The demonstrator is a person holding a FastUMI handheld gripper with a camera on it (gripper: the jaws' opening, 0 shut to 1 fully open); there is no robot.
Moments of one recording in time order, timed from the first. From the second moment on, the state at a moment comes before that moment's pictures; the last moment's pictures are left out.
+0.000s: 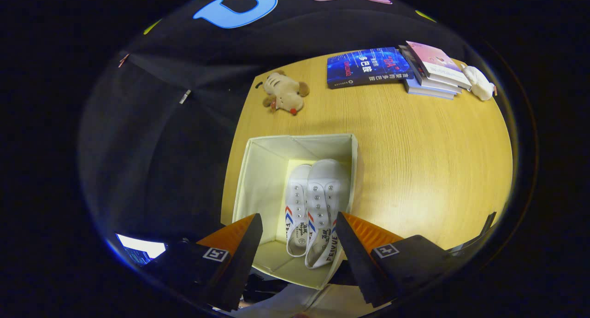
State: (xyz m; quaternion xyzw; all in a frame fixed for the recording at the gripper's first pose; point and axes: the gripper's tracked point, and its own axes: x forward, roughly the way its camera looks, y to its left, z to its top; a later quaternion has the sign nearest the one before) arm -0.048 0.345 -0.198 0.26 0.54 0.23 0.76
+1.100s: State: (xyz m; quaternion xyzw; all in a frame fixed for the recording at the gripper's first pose) arm 0.034 0.021 -0.127 0.14 0.24 0.02 0.96
